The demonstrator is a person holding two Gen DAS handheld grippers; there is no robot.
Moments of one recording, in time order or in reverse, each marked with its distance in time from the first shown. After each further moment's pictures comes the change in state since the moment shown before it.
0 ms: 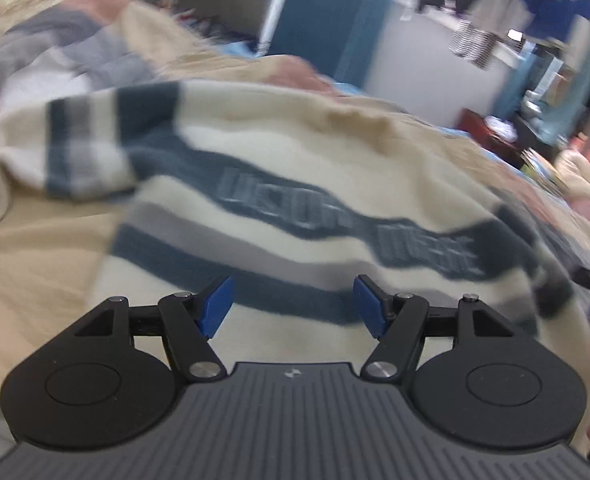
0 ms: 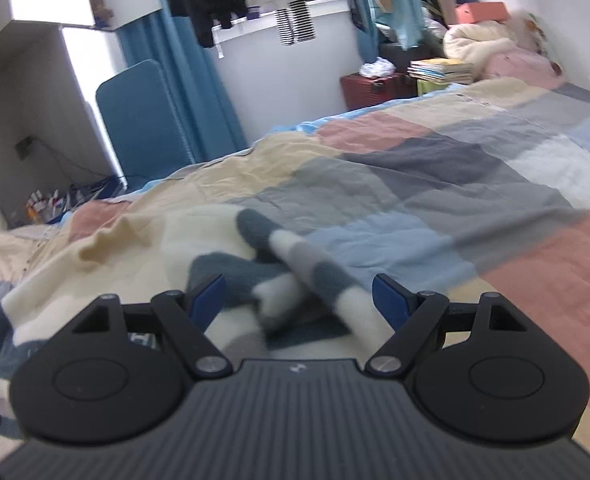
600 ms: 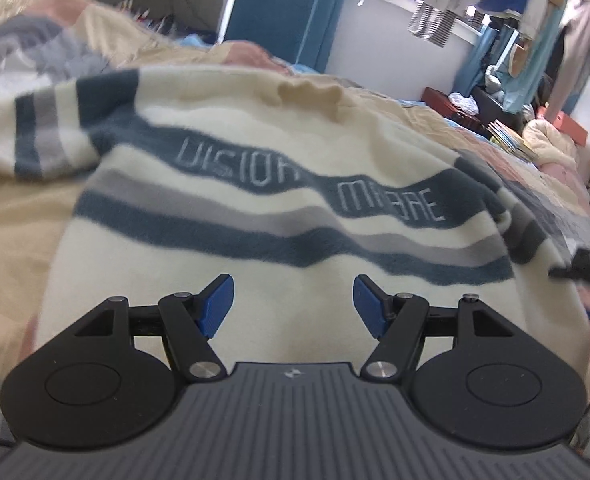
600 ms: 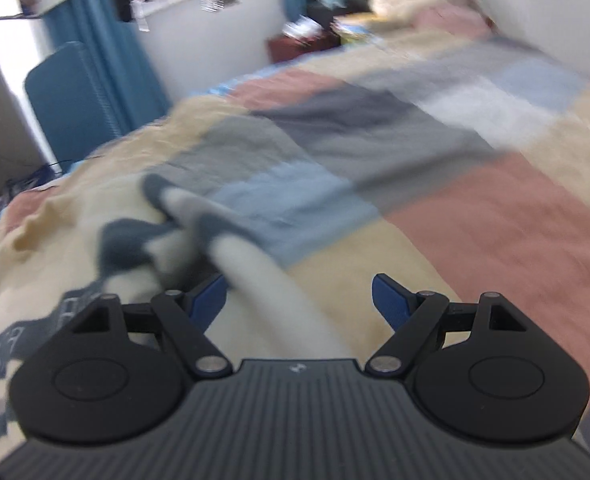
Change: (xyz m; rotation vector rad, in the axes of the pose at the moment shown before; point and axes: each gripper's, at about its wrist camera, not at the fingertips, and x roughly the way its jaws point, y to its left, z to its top) left arm -0.004 -0.002 -0.034 0.044 0.033 -0.088; right arm -0.001 -0.050 -0.019 0.172 0.162 -0.197
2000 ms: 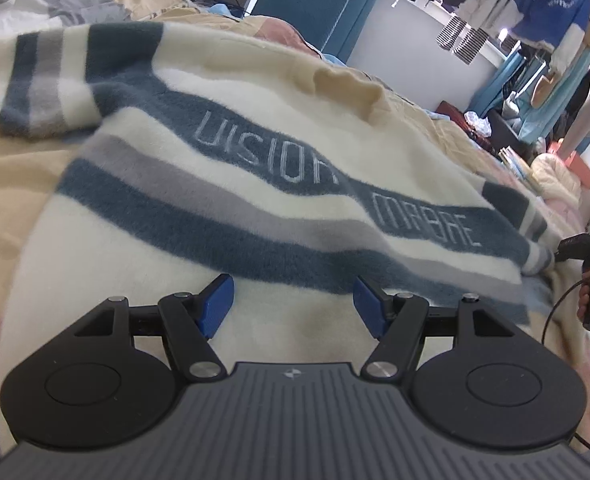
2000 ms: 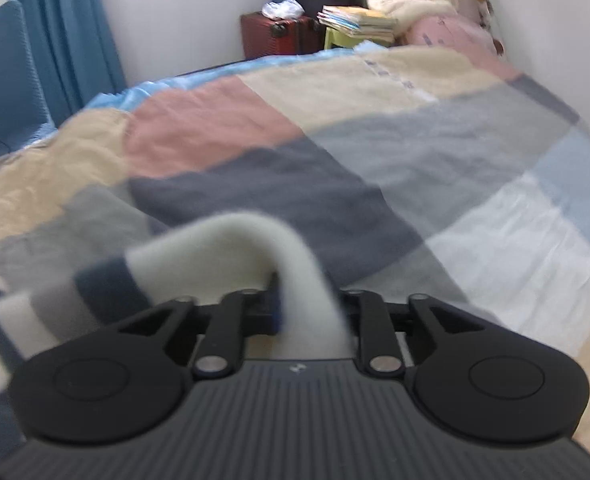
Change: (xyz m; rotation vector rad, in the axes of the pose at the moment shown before) left arm 0.049 0.029 0.012 -0.122 0.021 -0.019; right arm 0.183 -0.011 0.168 -0.207 -0.008 -0.143
